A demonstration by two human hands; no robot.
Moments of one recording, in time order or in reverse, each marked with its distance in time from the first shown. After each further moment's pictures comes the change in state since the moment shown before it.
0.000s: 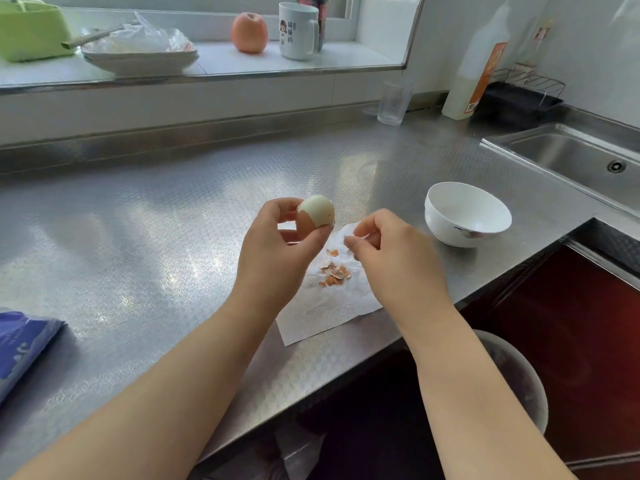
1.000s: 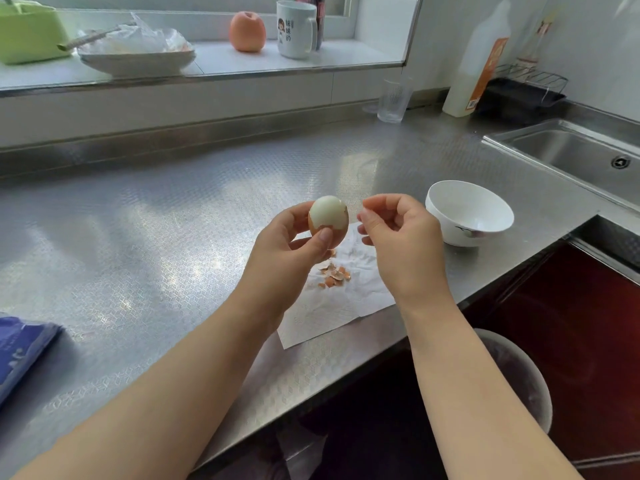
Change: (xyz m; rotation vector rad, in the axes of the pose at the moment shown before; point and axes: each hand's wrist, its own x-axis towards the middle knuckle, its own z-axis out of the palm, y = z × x) left_hand -0.003 0.001 0.004 -0.290 -0.206 -0.146; right_hand 0.013 0.000 0.003 0.618 0.144 0.070
